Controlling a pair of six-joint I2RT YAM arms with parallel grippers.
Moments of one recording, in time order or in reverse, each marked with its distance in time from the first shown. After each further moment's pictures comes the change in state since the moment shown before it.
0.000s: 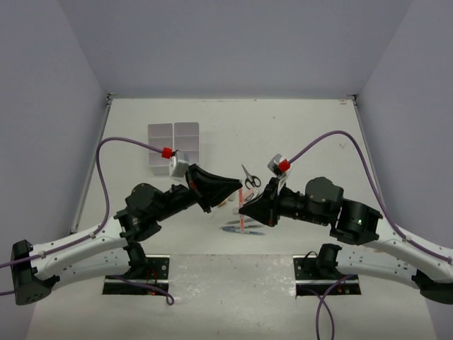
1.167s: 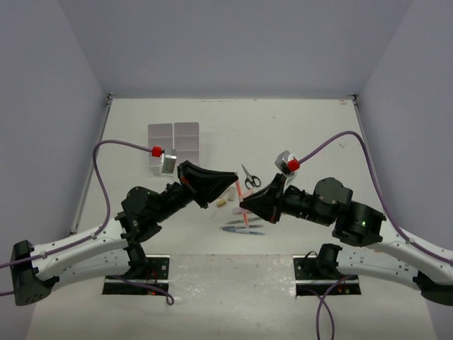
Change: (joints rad) left arm 0.000 -0.005 -0.033 0.122 -0.082 -0.101; right arm 0.000 -0.032 -0.009 0.091 0.026 -0.056
